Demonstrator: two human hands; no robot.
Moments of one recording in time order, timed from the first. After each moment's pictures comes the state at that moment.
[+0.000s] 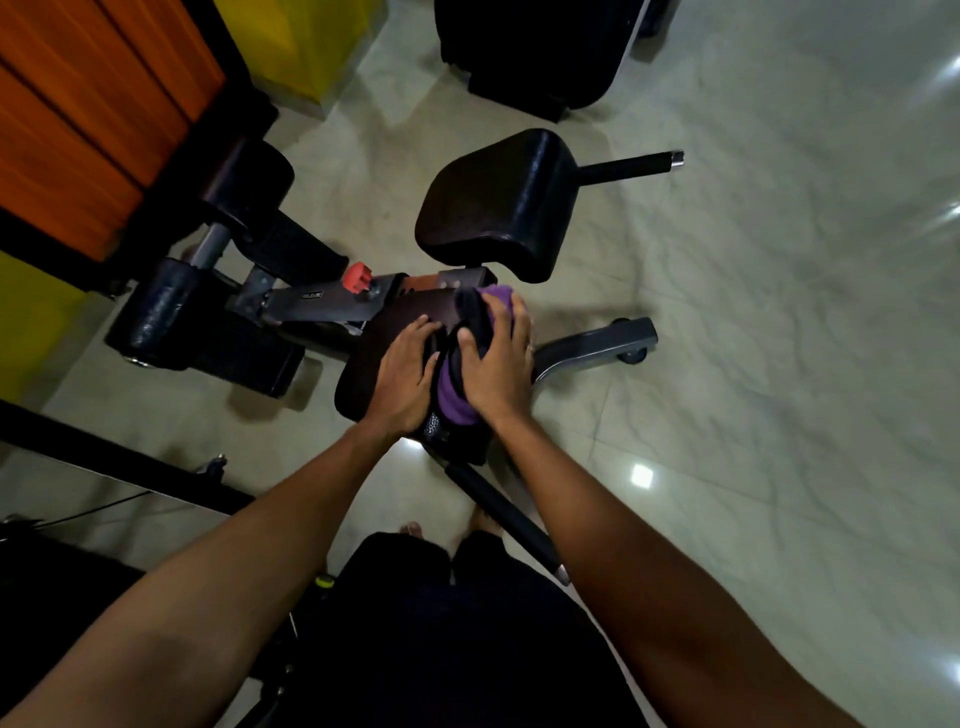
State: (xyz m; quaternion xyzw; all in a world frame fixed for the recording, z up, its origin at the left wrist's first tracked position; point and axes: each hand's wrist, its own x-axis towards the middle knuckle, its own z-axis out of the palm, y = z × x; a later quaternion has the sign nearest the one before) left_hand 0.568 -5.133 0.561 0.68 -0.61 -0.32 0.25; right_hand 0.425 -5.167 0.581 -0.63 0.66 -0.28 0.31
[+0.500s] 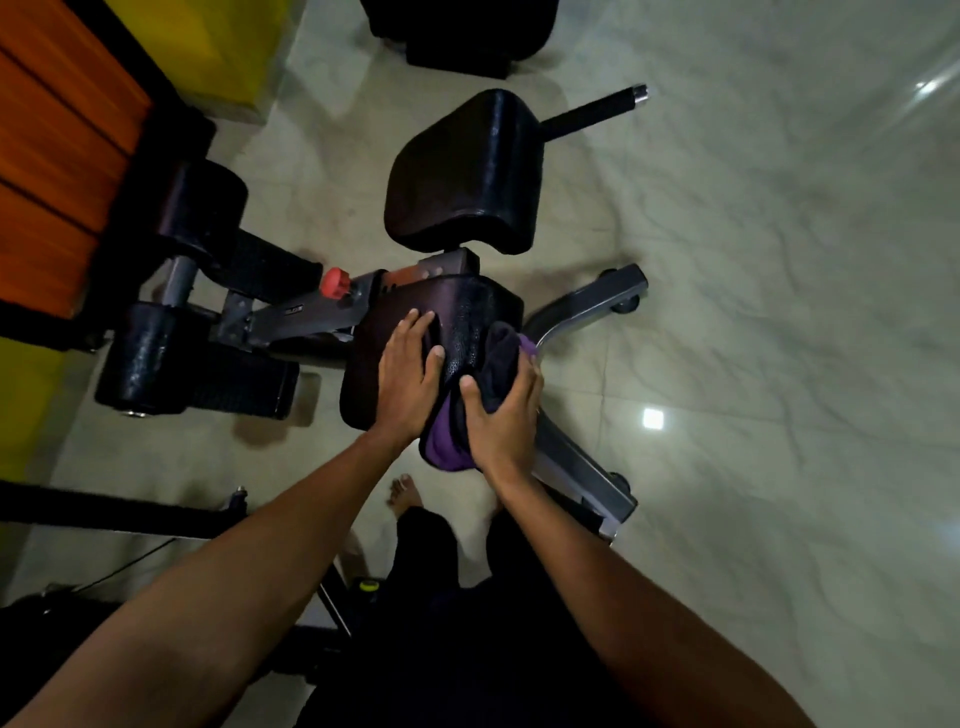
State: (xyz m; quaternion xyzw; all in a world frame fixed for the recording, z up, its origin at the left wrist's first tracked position) left_hand 0.573 -5.133 0.554 0.66 -0.63 -0.32 0.24; right_hand 0.442 -5.078 0.579 -0.43 0.74 -0.35 0.38
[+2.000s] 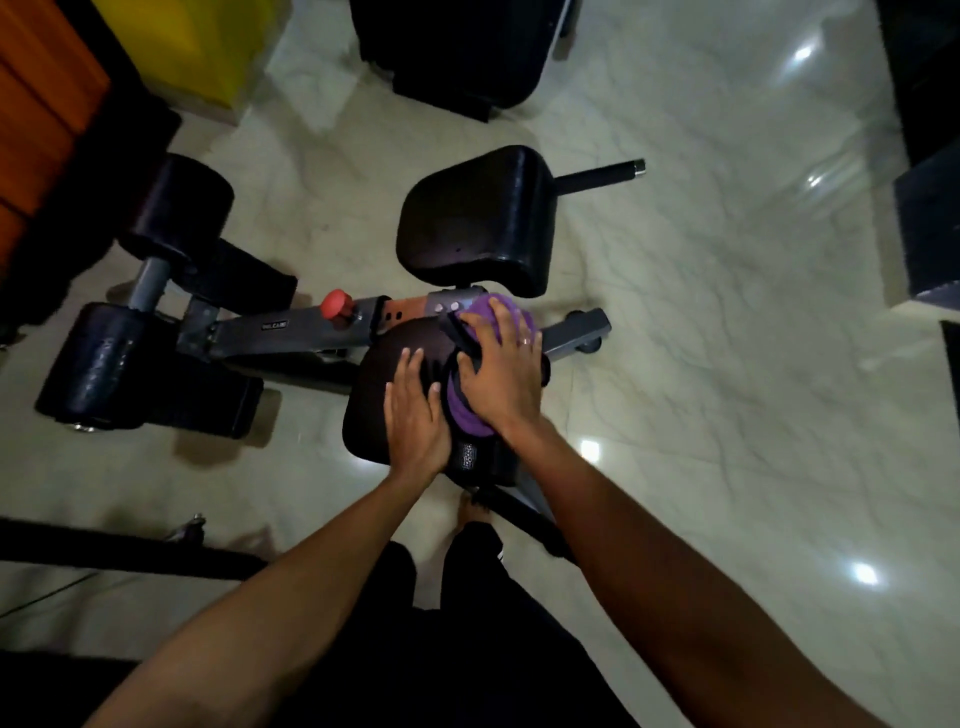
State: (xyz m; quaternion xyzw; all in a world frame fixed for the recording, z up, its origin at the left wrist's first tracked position) left_hand 0.578 -5.122 0.554 0.70 -0.53 -0.34 0.33; right_hand 0.461 -5.185 0.598 -0.70 0.68 -0.10 0.16
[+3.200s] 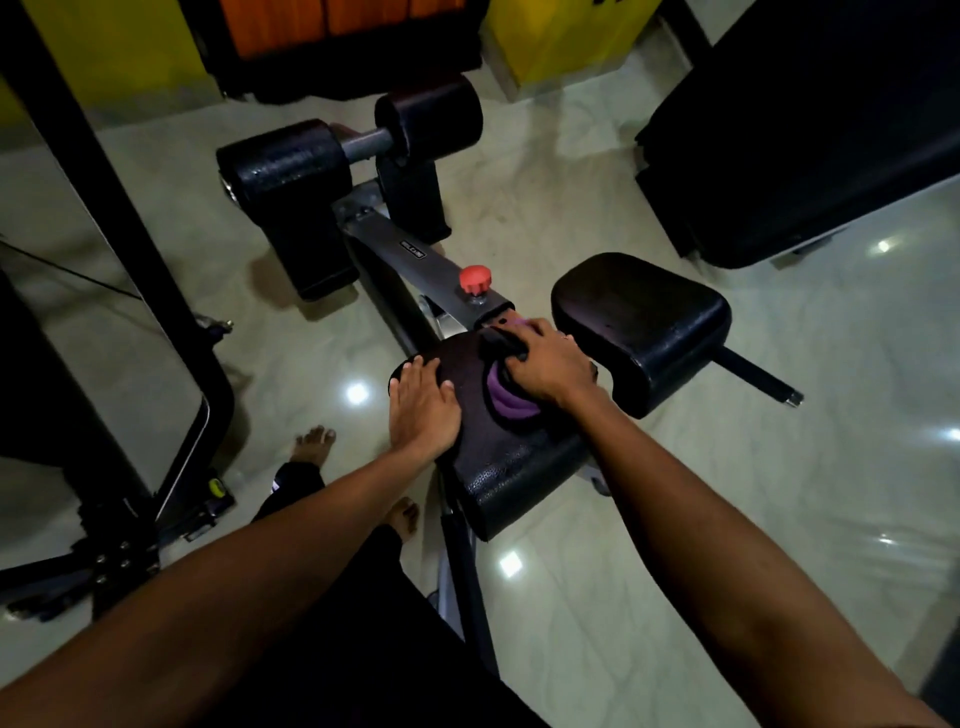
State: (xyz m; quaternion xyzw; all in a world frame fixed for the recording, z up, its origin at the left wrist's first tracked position) left_hand 0.590 -5.121 0.531 0.87 -0.22 -0.35 0.26; right_hand 0.516 -5.294 0.594 -0.90 0.36 0.22 0.12
